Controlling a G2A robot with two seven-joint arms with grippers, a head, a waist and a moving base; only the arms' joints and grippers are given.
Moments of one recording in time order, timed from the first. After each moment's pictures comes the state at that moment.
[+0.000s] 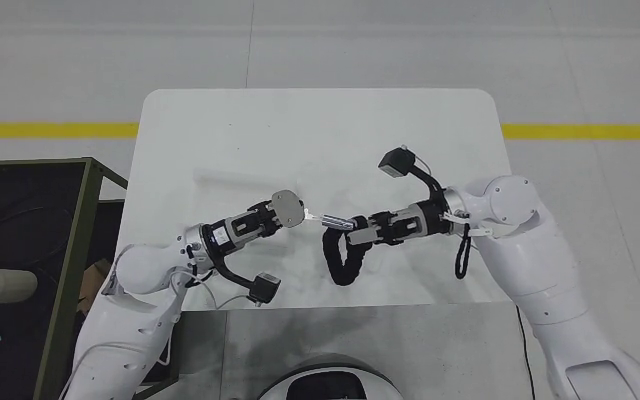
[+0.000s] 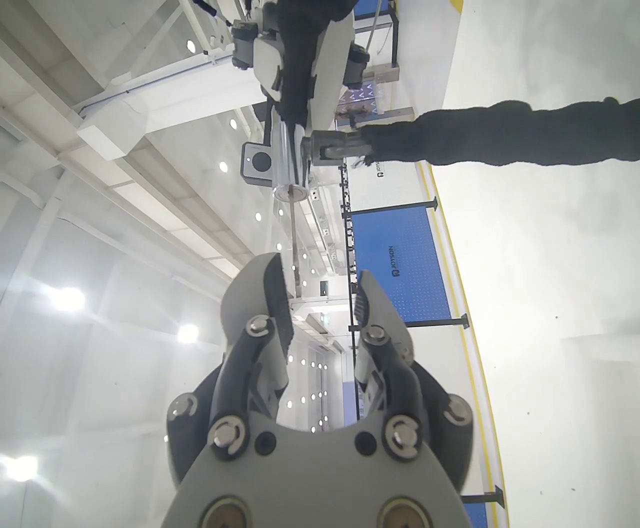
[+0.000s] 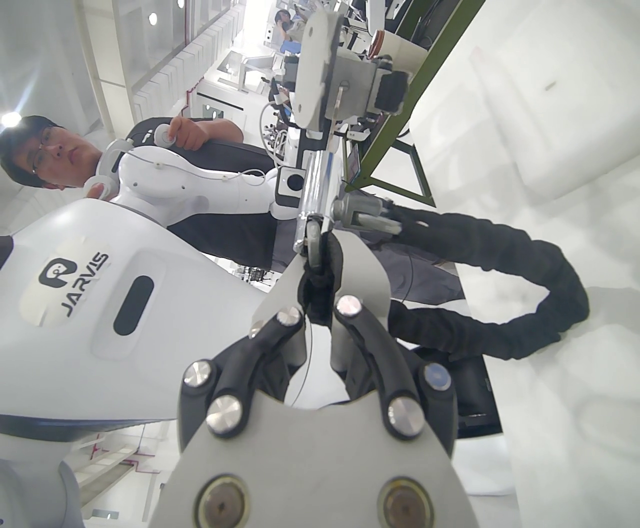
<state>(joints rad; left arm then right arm) 1.51 -1.08 -1.45 -1.97 2.80 0.13 0.86 -1.00 -1.10 1.12 -1.61 0.46 -0.27 1.43</state>
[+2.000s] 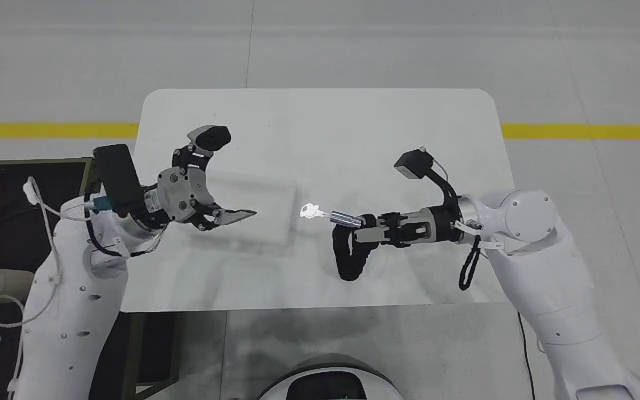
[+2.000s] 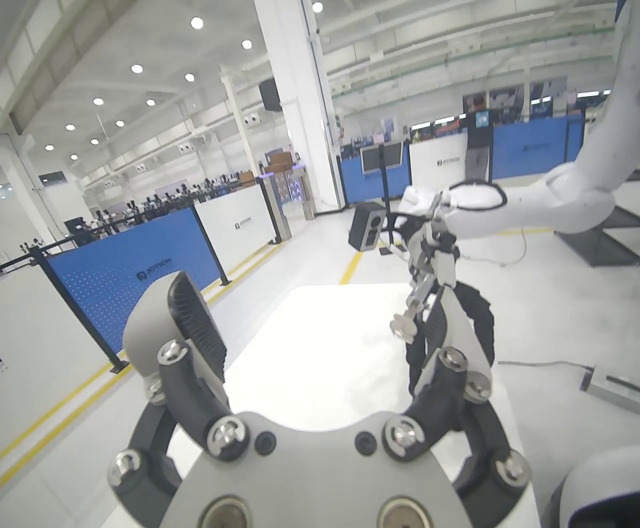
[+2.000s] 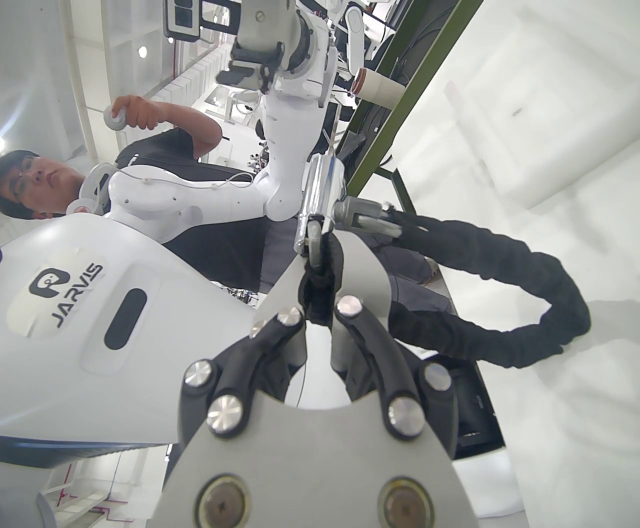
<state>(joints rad) 1.36 -0.97 -1.58 -1.90 1.14 -1.01 0.39 -1.11 -1.07 1.23 -1.73 0.40 -0.25 1.35</state>
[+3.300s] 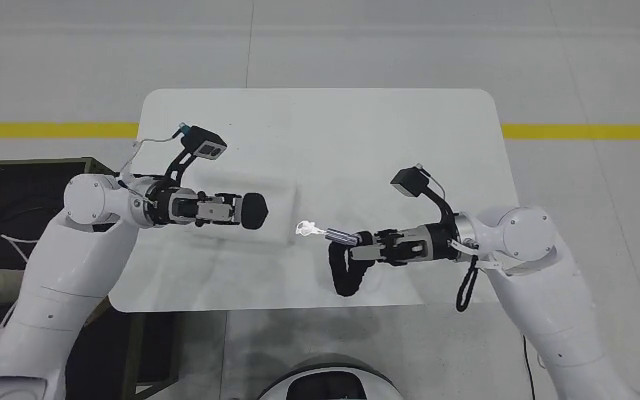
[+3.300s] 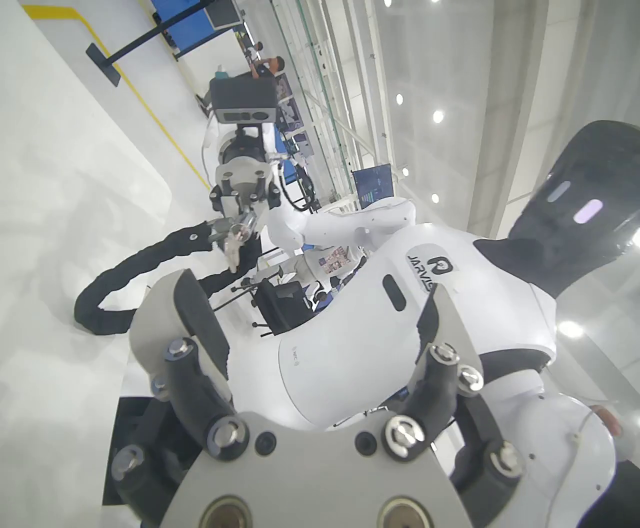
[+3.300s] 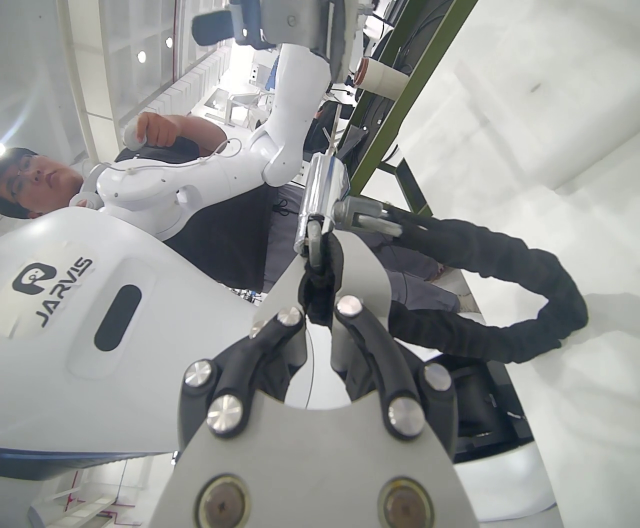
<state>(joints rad) 1.07 -0.82 -1.22 -1.60 -0.87 -0.38 -1.44 -1.21 -1.06 1.24 -1.84 0.36 -0.21 1.32</state>
